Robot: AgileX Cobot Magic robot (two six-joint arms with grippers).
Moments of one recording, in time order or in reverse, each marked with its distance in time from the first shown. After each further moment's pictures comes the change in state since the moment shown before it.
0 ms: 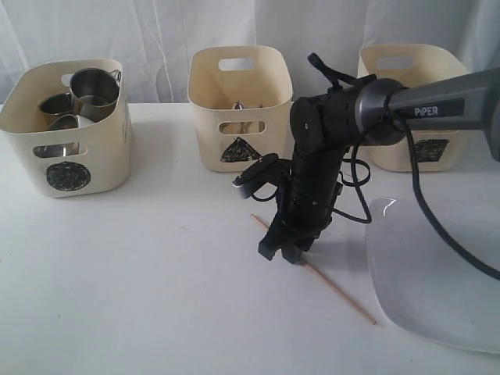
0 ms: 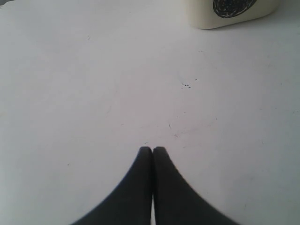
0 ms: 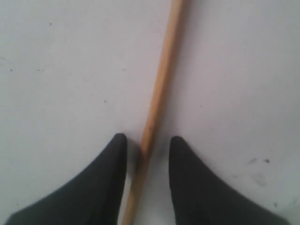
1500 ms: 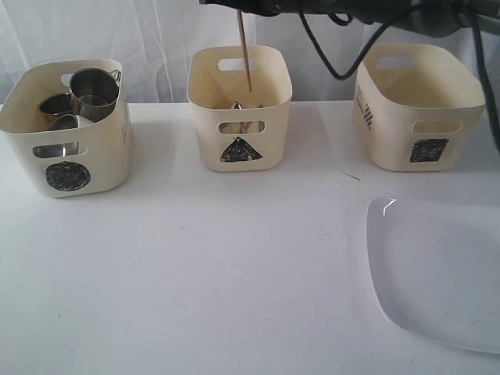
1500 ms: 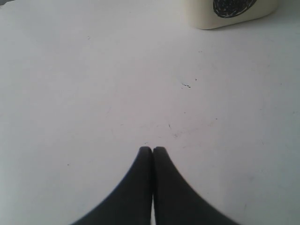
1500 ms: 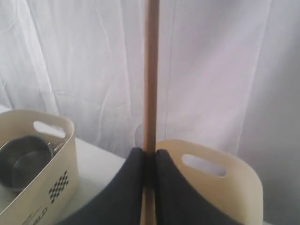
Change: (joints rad) left arm 0.000 0.000 0.000 0.000 0.000 0.000; right arm -0.036 -0.145 -0.329 0.353 -0.810 0.000
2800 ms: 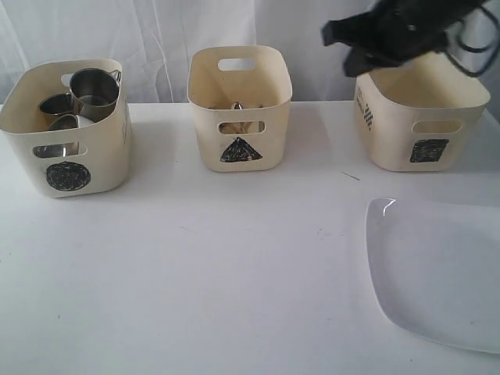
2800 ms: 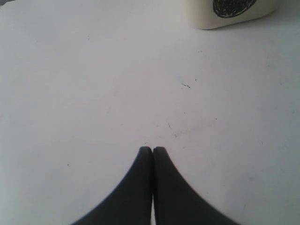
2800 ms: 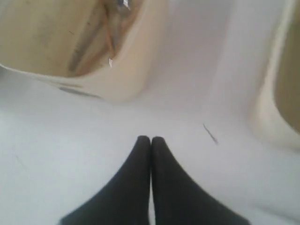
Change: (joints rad) left arm 0.000 0.000 0.000 0.000 0.000 0.000; right arm -0.340 -0.169 0.138 -0.070 0.738 0.182
